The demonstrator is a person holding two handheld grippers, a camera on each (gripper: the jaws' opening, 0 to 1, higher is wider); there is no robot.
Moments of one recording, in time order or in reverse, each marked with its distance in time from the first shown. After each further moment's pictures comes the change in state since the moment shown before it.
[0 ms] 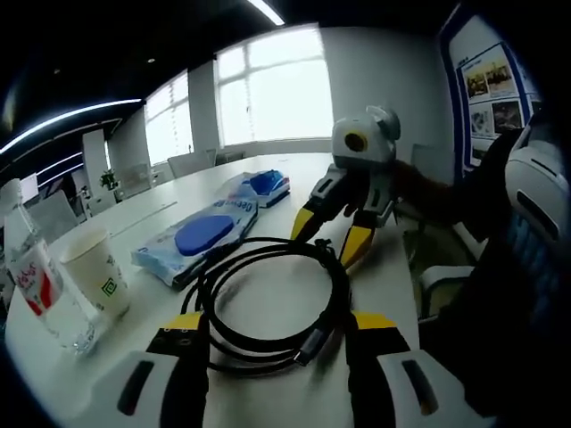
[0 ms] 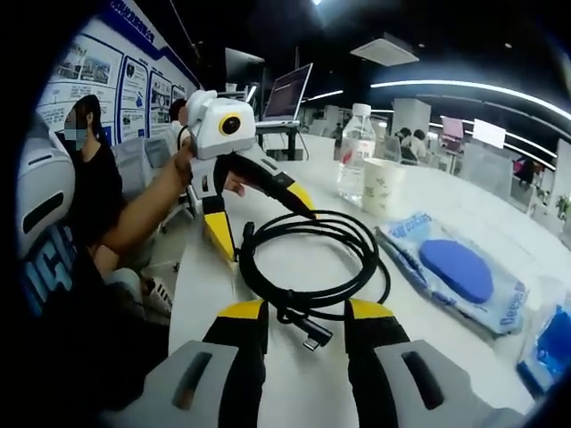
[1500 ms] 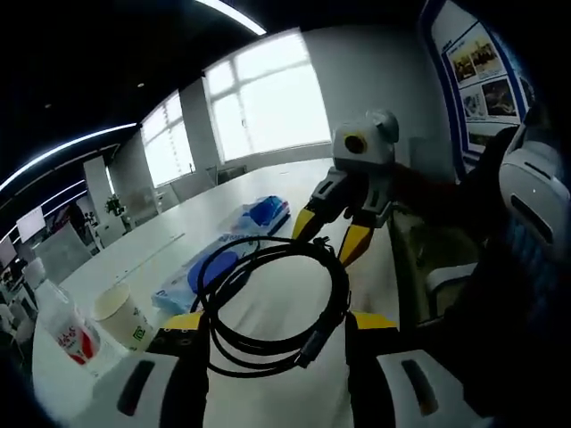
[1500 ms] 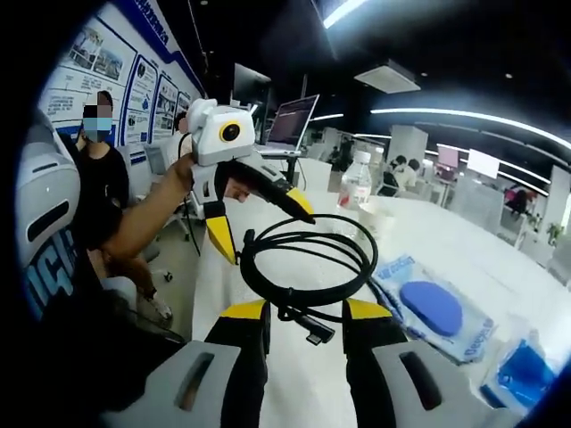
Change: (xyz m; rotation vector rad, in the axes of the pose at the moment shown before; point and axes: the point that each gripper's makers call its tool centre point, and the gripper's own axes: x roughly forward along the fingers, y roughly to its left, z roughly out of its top) left arm -0.023 -0.005 0.048 0.111 -0.035 0.051; right arm -0.029 0.003 0.043 -0.078 -0.101 -0.050
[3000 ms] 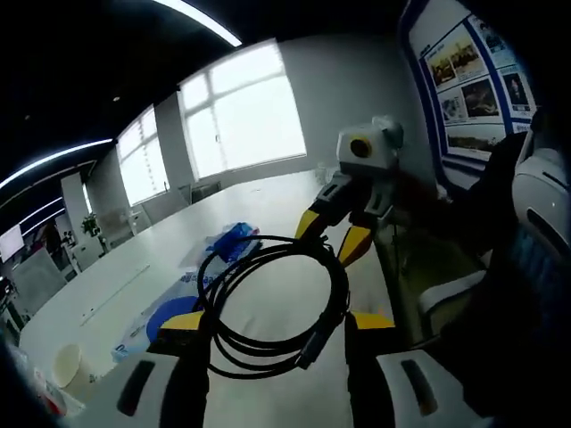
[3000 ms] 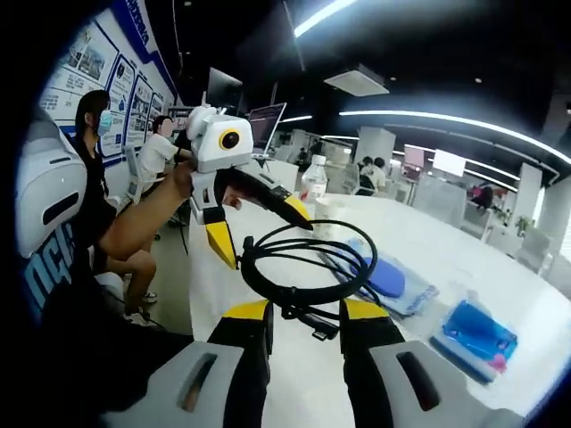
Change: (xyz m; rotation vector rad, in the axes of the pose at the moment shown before) left arm 0.072 -0.032 0.049 0.047 -0.081 -0.125; right arm -0.087 -0.022 -0.022 0.025 -0.003 -0.173
